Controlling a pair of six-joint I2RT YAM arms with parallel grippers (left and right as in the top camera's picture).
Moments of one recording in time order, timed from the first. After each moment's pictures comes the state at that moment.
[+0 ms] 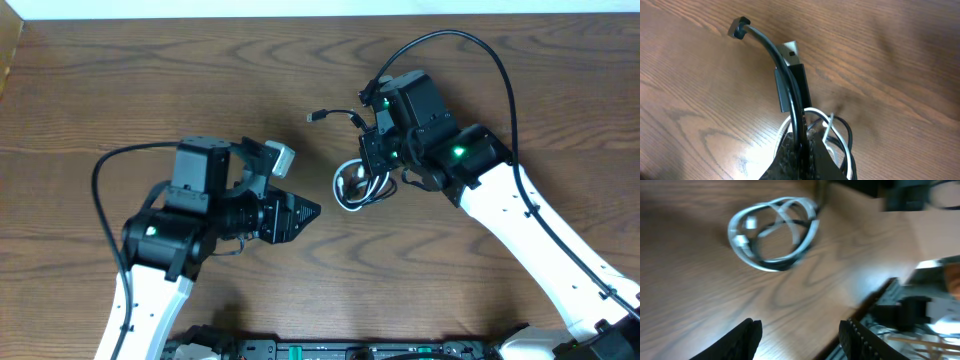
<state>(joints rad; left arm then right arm) -0.26 1.06 1.04 -0.94 0.63 -0.09 0.57 1.54 1.38 -0.73 -0.11 0.23</state>
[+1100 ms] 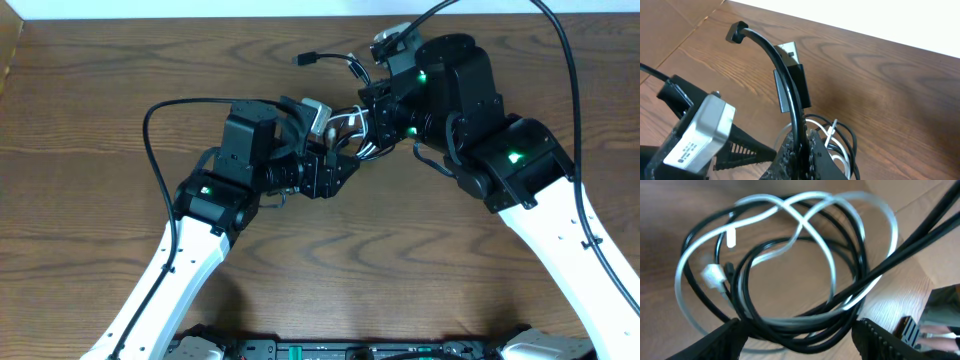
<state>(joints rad) -0.39 1.26 1.04 -0.45 0.58 -0.23 0.57 1.46 1.62 -0.75 -0.12 0.19</state>
